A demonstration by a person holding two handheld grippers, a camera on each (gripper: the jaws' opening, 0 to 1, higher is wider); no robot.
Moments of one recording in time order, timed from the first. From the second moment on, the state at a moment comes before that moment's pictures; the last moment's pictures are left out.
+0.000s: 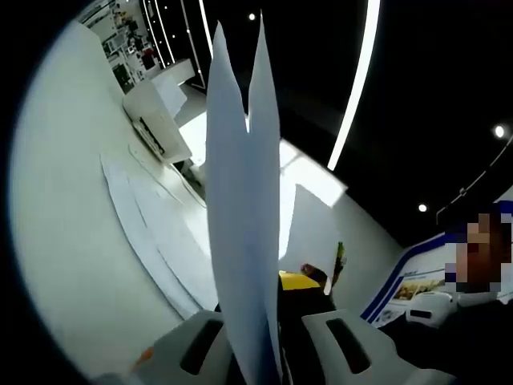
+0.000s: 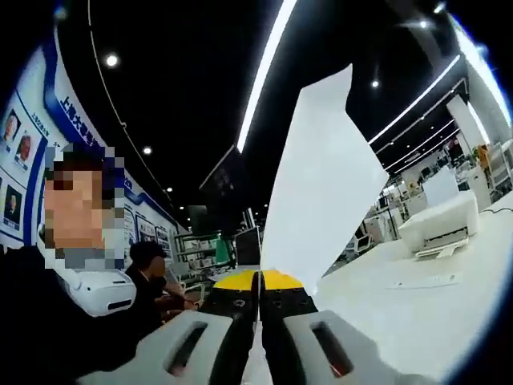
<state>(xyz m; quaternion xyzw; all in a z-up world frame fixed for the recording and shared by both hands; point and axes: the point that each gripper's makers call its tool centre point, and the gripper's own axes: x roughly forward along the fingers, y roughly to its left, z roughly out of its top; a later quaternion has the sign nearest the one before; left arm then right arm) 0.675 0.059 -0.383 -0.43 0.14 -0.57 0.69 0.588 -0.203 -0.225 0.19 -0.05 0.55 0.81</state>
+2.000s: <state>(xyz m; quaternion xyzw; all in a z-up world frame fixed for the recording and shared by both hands) 0.673 0.060 -0.380 -0.43 0.13 -0.57 0.68 0.592 -0.141 -0.328 0.12 0.22 0.58 0.78</state>
